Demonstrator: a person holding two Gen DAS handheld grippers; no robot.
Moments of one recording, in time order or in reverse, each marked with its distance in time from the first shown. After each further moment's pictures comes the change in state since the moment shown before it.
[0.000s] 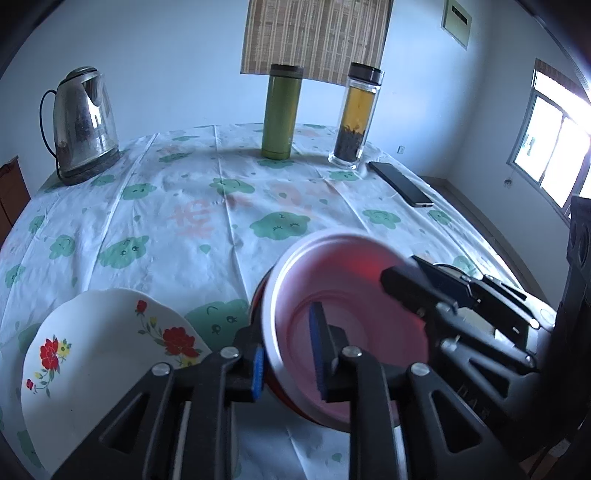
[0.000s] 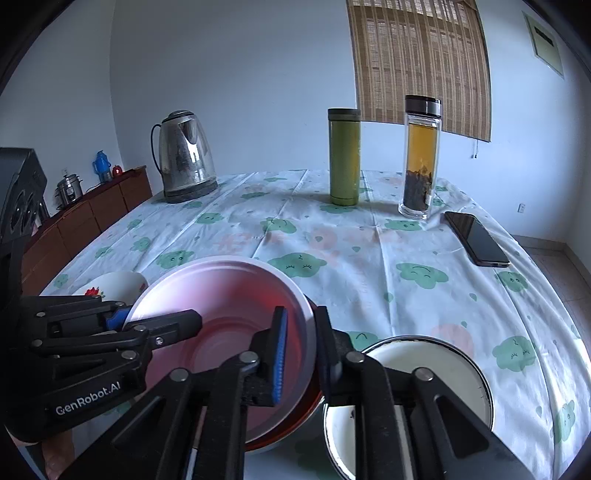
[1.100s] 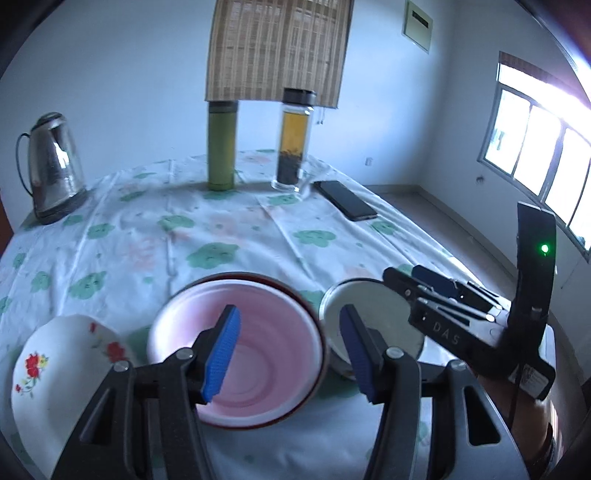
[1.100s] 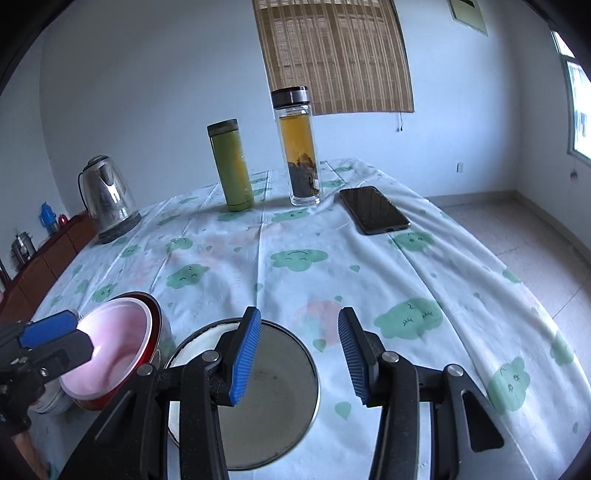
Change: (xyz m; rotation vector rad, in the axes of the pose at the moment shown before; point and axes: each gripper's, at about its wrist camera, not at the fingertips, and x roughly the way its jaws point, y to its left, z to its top) left arm -0.023 -0.070 0.002 0.093 -0.076 -0.077; right arm -0.033 -0.106 -0.017 0.251 -0.003 -0.178
